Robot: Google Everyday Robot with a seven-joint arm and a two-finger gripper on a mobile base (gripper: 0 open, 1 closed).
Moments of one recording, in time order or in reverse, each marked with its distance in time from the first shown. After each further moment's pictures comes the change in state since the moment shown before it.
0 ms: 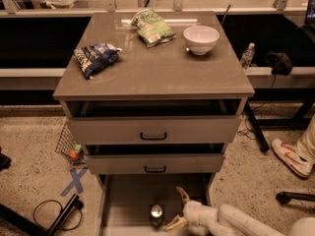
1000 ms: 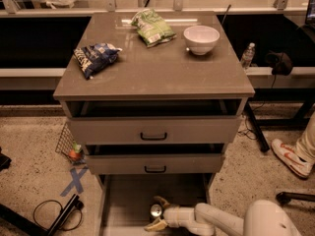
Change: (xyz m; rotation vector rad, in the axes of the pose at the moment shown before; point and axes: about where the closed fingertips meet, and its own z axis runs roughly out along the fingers) arm 0.064 0.023 0.098 -0.105 0.065 0.049
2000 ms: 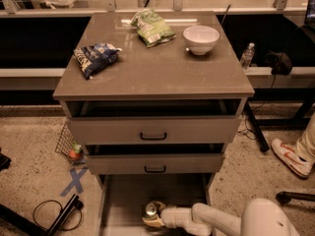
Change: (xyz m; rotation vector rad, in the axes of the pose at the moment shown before) arm 0.001 0.008 0.017 -0.014 0.016 0.019
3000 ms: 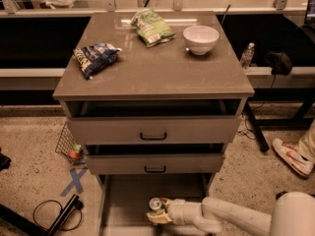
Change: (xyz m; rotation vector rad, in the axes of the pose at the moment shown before) arm -0.084 0.019 -0.059 -0.002 0.008 0.101
